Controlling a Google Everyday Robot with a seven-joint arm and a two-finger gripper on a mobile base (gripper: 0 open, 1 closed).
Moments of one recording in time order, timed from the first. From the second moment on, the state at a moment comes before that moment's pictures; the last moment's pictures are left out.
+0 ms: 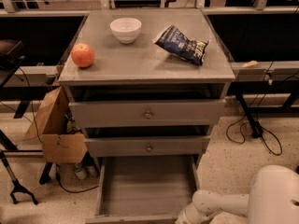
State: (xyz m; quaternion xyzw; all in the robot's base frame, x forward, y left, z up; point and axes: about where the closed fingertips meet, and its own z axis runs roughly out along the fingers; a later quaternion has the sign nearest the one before) arm 0.380 -0.125 0.172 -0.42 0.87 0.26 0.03
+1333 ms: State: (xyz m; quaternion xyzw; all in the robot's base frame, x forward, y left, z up) arm 0.377 -0.121 0.176 -0.42 0.87 0.26 0.04
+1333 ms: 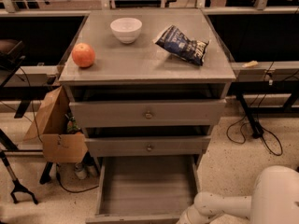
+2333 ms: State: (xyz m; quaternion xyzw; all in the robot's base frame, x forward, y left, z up) arm 0.404 -0.112 0.174 -0.42 0.87 0.25 0.06
